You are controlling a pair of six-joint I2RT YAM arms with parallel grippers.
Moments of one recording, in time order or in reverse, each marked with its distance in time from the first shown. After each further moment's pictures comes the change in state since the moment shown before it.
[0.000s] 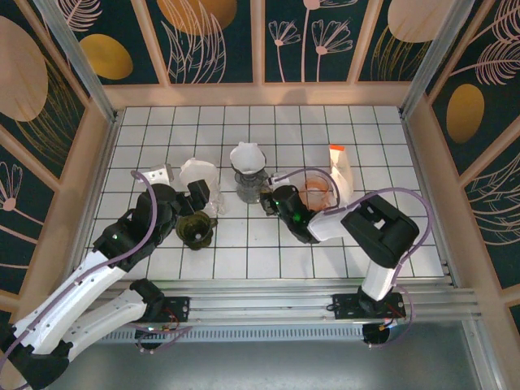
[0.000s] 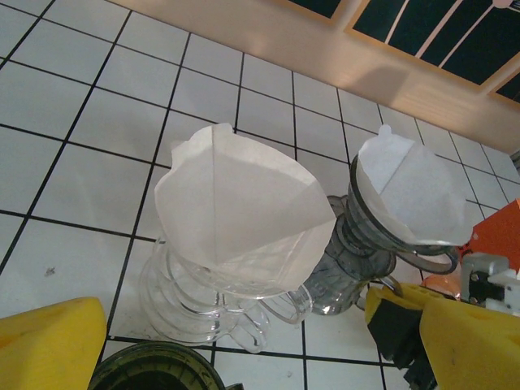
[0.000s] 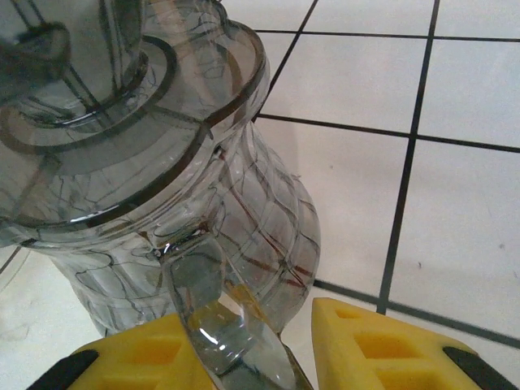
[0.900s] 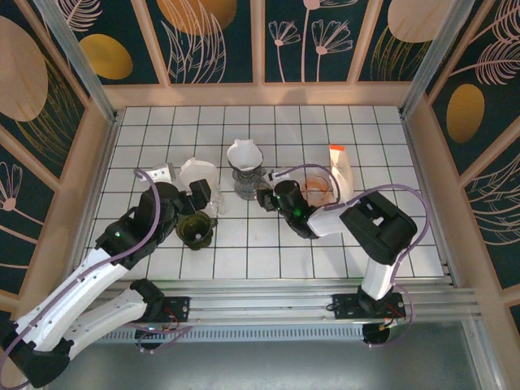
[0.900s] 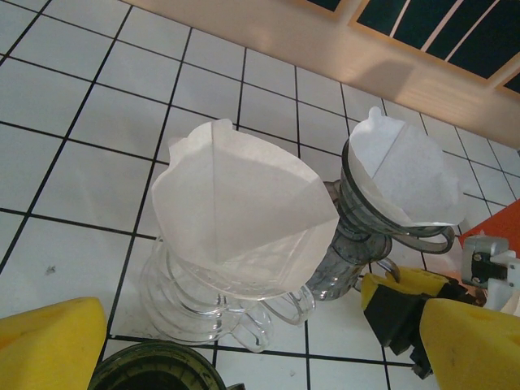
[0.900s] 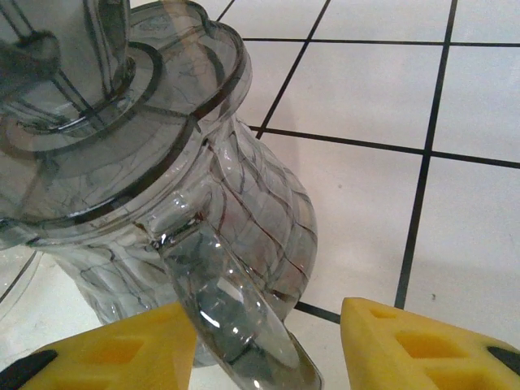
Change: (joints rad) left arm 0.000 0.024 0.005 0.001 0.000 0.001; right arm -0.036 0.011 0.022 0.005 -0.067 0.002
